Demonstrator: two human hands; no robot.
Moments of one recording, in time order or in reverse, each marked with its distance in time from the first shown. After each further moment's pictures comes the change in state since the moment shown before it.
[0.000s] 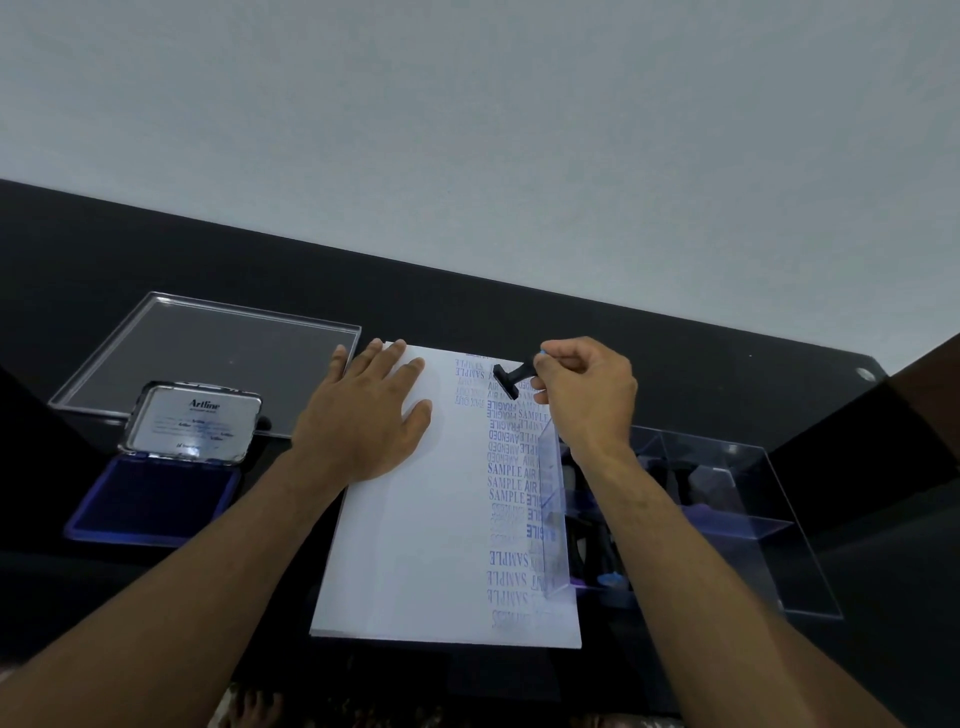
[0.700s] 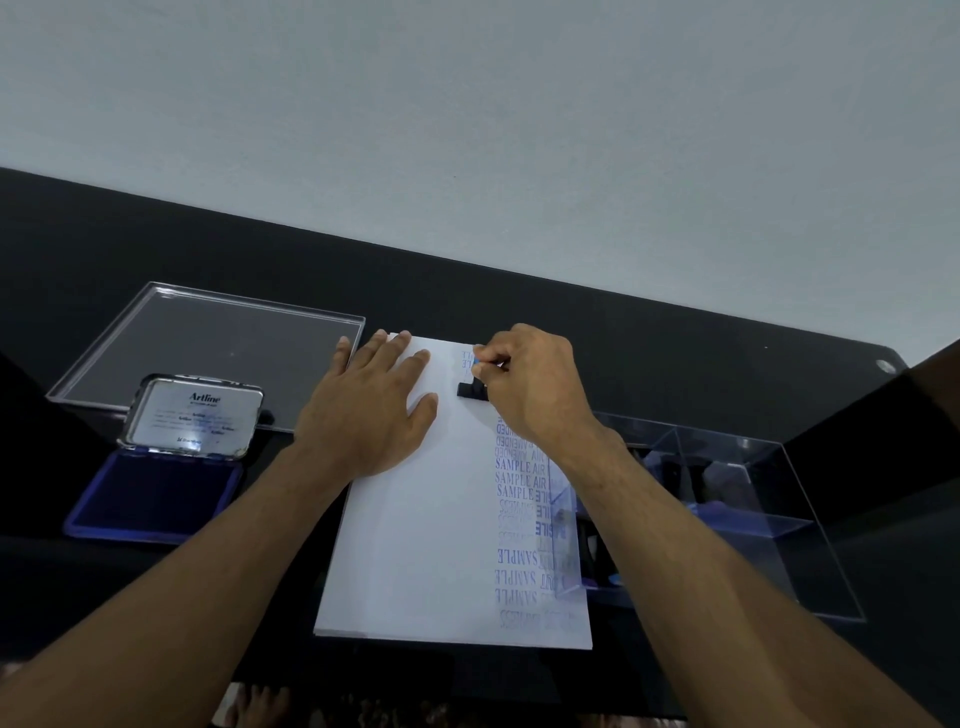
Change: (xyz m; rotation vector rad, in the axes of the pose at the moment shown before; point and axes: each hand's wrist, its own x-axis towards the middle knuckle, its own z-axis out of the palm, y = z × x) left_hand 0.002 0.001 -0.001 0.029 -0.004 -0.003; right_hand 0.001 -0.017 0.039 -0.592 -0.392 -0.307
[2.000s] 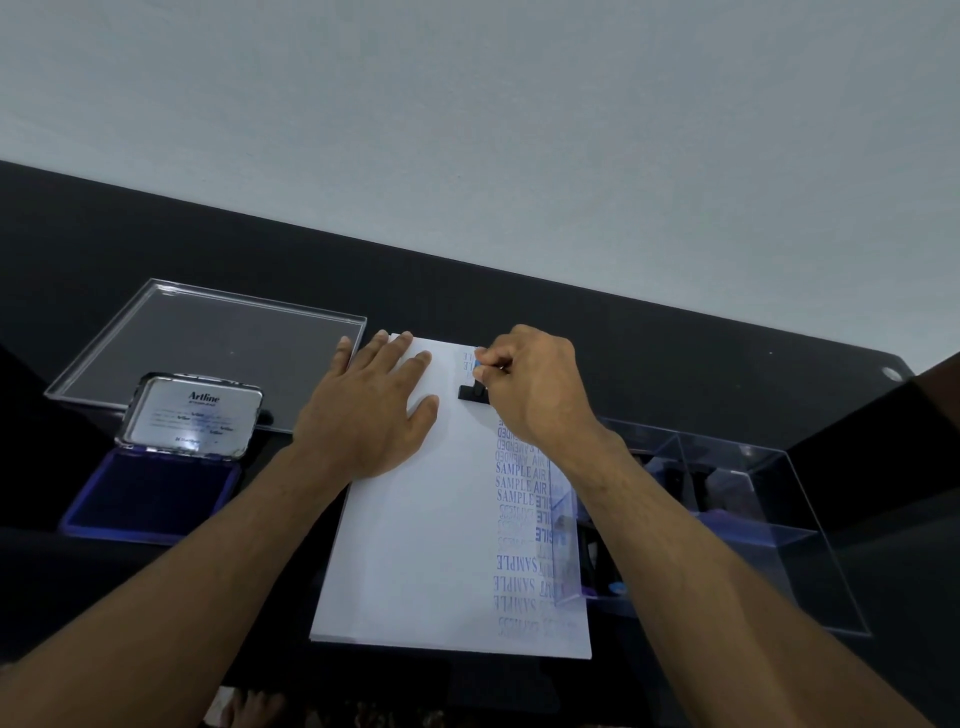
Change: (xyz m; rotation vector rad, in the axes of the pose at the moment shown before) left_hand 0.001 -0.001 0.000 0.003 -0.014 0.002; right_hand 0.000 -0.001 -0.003 -0.027 -0.015 -0.041
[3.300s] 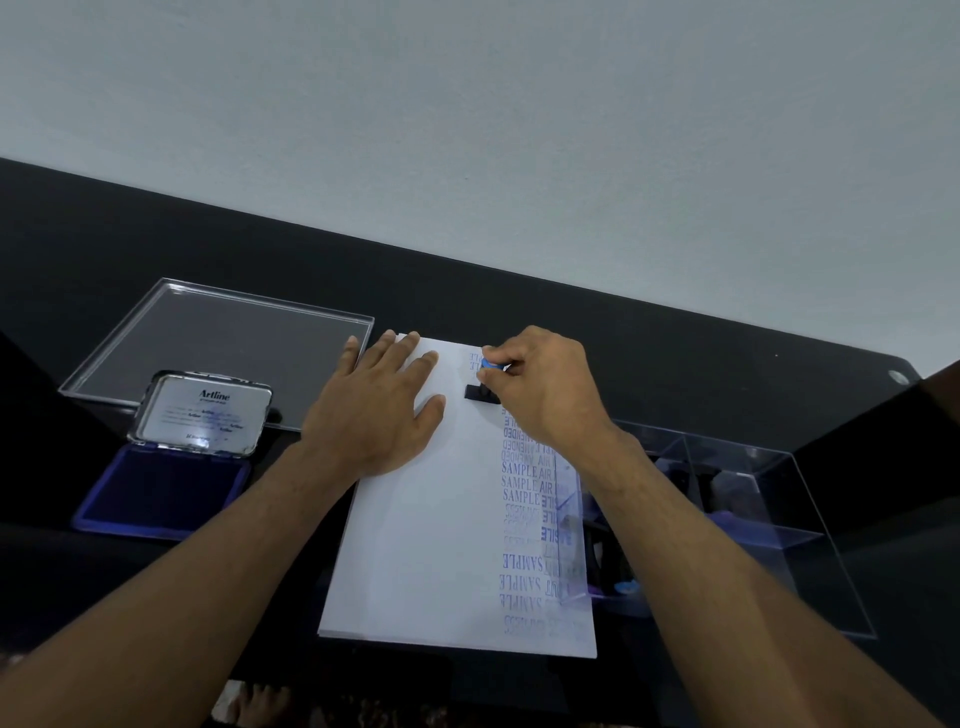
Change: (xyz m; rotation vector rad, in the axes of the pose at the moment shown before) left_hand 0.000 -0.001 0.000 -0.026 -0.003 0.005; right_hand -0.004 0.002 -0.005 0.051 -0.004 0.010
